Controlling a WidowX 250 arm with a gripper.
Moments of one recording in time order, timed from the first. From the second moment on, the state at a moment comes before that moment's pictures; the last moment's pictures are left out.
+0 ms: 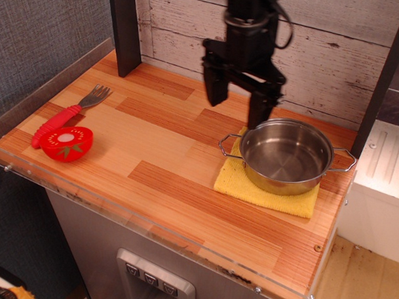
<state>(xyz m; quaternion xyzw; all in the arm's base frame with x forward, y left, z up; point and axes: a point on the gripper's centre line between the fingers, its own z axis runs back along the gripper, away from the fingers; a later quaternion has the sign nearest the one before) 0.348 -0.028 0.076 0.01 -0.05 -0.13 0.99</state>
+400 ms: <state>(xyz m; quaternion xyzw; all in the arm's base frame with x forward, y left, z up) 0.376 -0.040 0.054 0.03 -0.06 -0.13 0.99</state>
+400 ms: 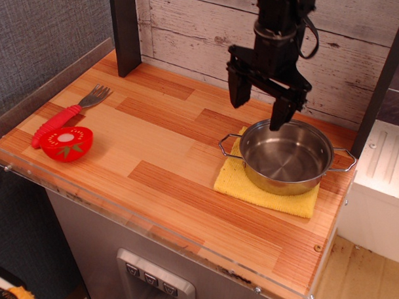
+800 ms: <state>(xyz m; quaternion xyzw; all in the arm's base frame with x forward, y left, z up) 0.377 -0.039 0.027 0.03 -0.02 -0.13 0.99</state>
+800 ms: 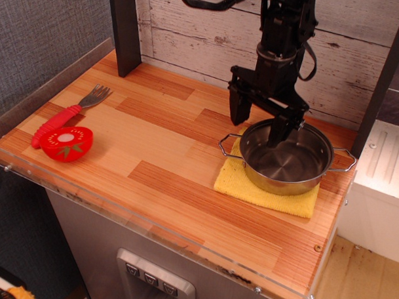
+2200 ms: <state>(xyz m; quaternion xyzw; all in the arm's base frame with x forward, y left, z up) 0.334 -0.054 0.103 -0.11 -0.10 -0.21 0.97</state>
